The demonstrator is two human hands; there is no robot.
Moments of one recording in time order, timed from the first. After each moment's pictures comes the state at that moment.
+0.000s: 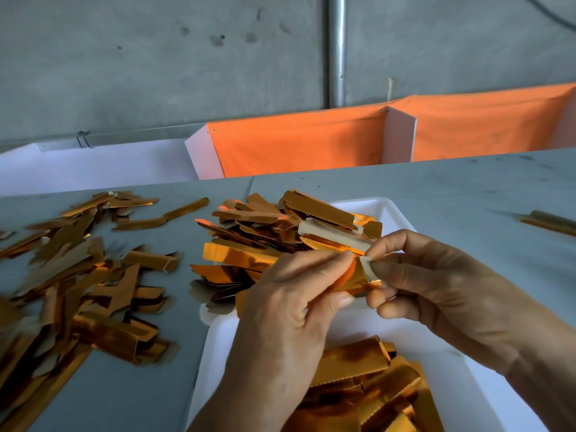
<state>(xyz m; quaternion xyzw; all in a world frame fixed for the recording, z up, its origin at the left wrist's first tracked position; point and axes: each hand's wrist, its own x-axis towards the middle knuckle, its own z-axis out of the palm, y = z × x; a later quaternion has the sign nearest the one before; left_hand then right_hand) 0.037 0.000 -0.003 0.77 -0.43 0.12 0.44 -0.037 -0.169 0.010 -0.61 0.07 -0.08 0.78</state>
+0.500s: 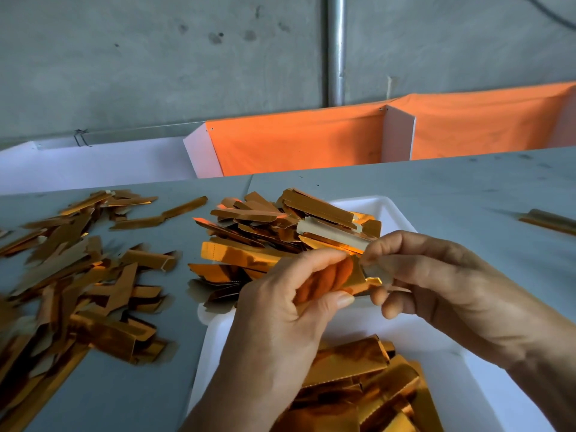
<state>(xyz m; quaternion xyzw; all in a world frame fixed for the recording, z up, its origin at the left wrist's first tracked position) 0.037 0.004 -0.001 0.76 -0.40 0.01 0.51 -0.039 -0.177 0.007 -0.65 0.00 -0.07 0.76</state>
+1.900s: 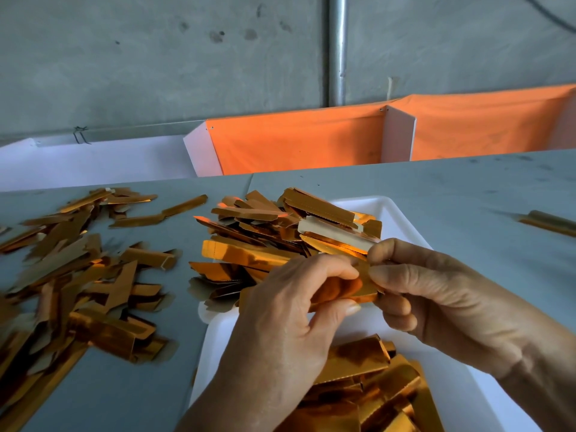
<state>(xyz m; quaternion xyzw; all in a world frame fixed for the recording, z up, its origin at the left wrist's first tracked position) 0.031 0.006 0.004 0.78 -0.45 0.09 0.42 -0.035 -0.173 0.001 -0.52 0.02 0.00 0.85</state>
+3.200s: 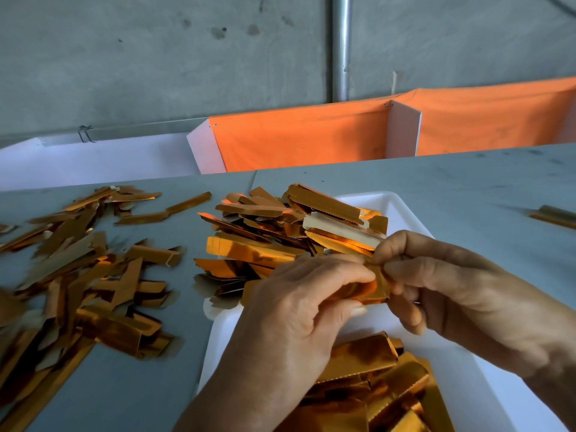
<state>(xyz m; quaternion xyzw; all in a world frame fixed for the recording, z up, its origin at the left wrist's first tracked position) 0.037 0.007 0.006 0.75 -0.50 0.11 0.41 -0.039 -0.175 0.005 -0.61 -0.01 -0.02 0.79</state>
